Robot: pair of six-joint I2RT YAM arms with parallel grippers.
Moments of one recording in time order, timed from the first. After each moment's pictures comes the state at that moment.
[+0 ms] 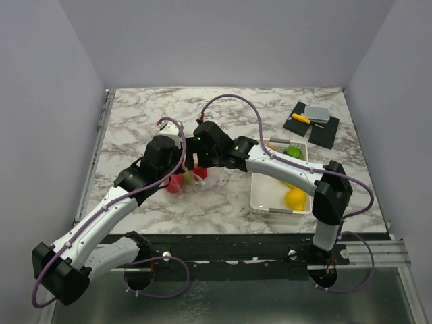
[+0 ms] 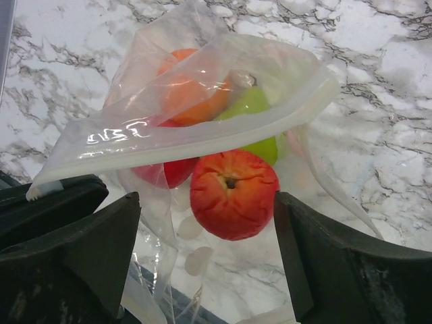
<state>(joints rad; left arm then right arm) -0.60 0.98 0.89 -0.46 -0.23 -0.30 0.99 1.84 1.60 -0.51 0.17 0.62</state>
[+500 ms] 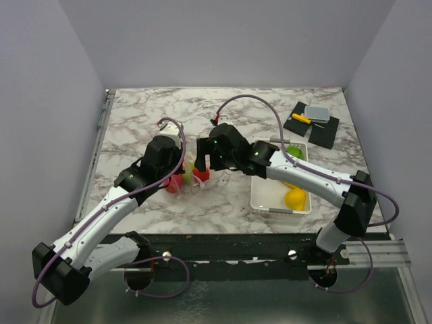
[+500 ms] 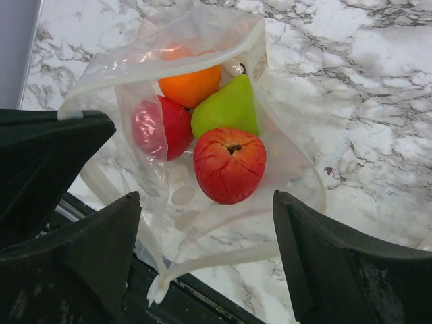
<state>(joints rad) -0.60 0.98 0.89 -0.46 -0.23 -0.30 0.99 1.66 1.46 -0.50 0.18 0.63</state>
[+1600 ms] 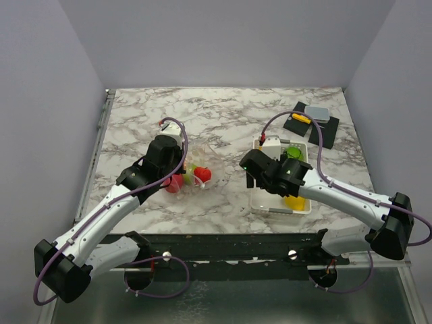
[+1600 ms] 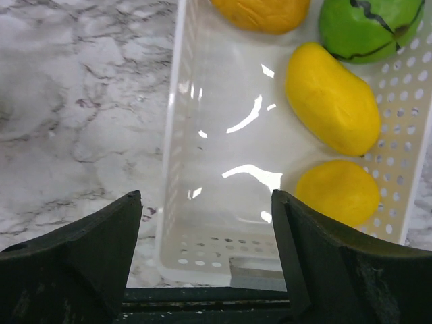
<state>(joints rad) -0.60 1.00 0.89 -0.46 -0.23 -0.30 0.97 1.32 1.13 -0.88 0.62 0.76</state>
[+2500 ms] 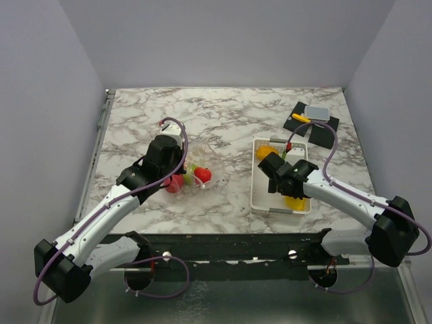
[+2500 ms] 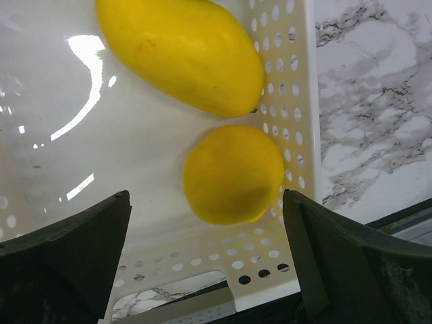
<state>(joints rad) -0.60 1.00 0.89 -0.46 -0.21 -0.30 0.76 1.28 0.90 -0.99 0.64 0.87</state>
